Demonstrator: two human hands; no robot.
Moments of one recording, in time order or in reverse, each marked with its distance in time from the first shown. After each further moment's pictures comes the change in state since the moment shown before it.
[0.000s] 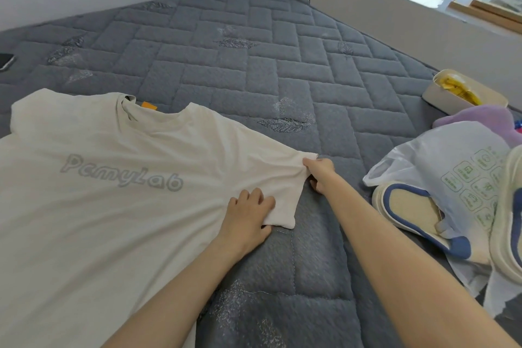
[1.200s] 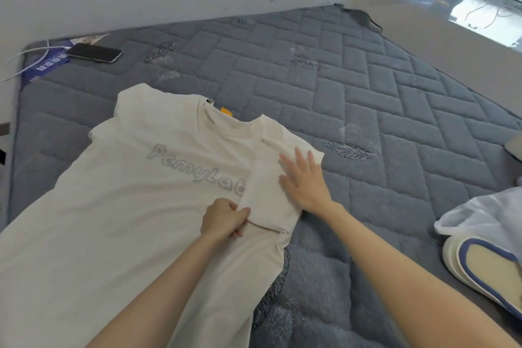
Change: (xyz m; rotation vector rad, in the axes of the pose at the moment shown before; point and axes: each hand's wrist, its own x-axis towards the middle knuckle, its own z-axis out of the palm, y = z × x) left_hand -0.059 -0.124 -0.034 -0.840 0.053 -0.926; right_hand -0.066 0.003 0.123 -1.038 -0.296 -1.049
